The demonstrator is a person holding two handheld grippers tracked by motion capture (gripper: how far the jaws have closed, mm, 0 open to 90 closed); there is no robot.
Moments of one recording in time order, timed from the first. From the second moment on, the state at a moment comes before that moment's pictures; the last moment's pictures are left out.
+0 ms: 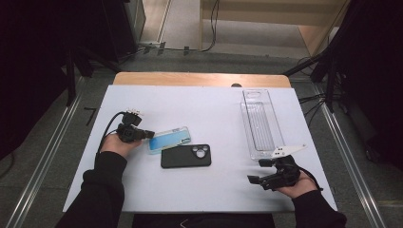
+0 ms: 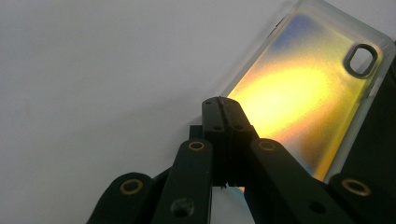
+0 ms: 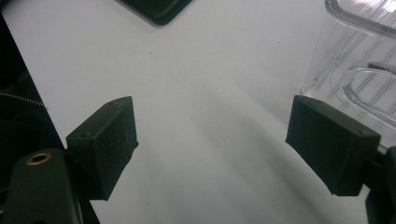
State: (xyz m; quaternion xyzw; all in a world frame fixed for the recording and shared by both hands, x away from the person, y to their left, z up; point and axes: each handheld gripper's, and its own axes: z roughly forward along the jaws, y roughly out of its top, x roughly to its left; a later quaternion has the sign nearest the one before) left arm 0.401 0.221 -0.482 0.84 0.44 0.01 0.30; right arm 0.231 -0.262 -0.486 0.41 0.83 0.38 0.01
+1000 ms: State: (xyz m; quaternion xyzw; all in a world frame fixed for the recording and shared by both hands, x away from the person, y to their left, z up) left arm 0.361 0.252 -0.465 0.81 0.46 0.00 0.36; right arm 0.231 -0.262 -0.485 0.41 0.83 0.38 0.01
